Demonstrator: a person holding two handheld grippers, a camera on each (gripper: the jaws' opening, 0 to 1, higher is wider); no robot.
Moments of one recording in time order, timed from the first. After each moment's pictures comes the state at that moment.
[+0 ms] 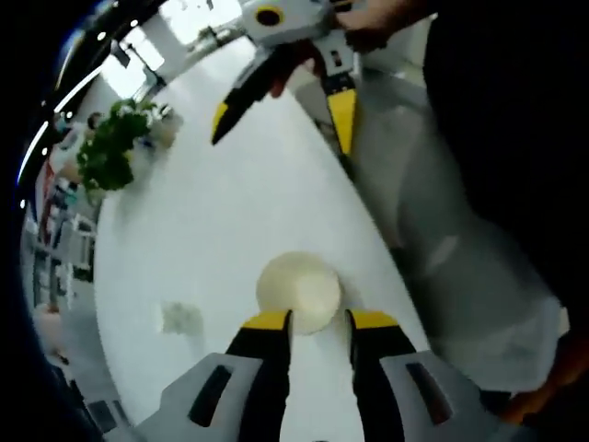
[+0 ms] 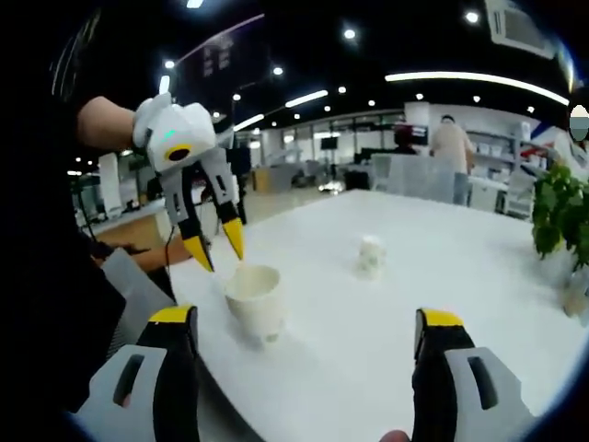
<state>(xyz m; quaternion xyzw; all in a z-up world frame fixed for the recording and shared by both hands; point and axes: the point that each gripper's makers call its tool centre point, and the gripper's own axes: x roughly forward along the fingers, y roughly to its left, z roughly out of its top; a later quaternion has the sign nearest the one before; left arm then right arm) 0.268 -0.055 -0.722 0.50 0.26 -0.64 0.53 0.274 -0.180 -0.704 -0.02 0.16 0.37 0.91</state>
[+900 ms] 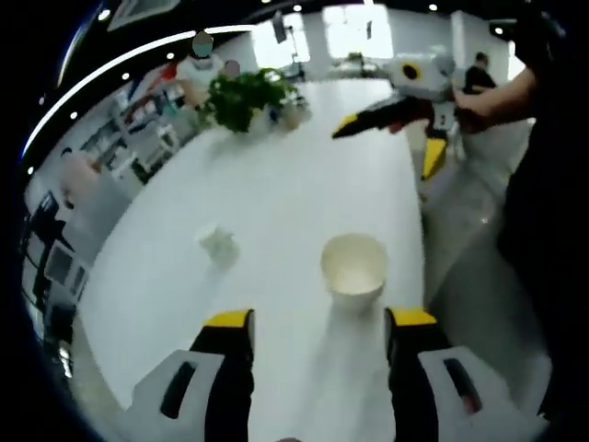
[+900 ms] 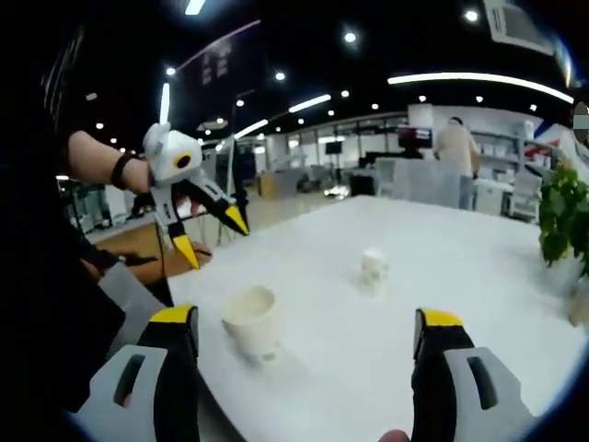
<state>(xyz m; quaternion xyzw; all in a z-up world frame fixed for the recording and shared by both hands) 0.305 -0.003 -0.700 0.29 0.29 -0.52 0.75 0.290 -0.171 -0.689 -0.01 0.16 0.38 0.91</state>
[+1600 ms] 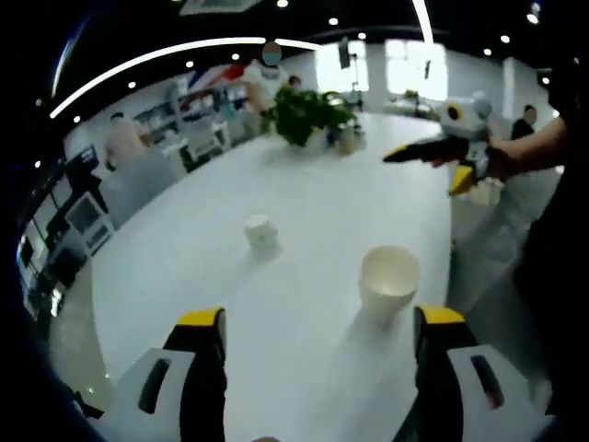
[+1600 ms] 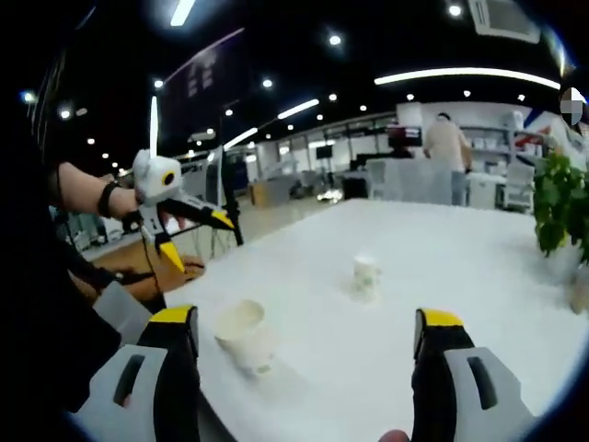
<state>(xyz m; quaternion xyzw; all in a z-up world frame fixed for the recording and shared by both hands) 0.323 0.032 -0.688 0.19 0.26 -0.44 0.84 0.315 -0.181 -0.677 0.02 0.15 0.37 0.92</state>
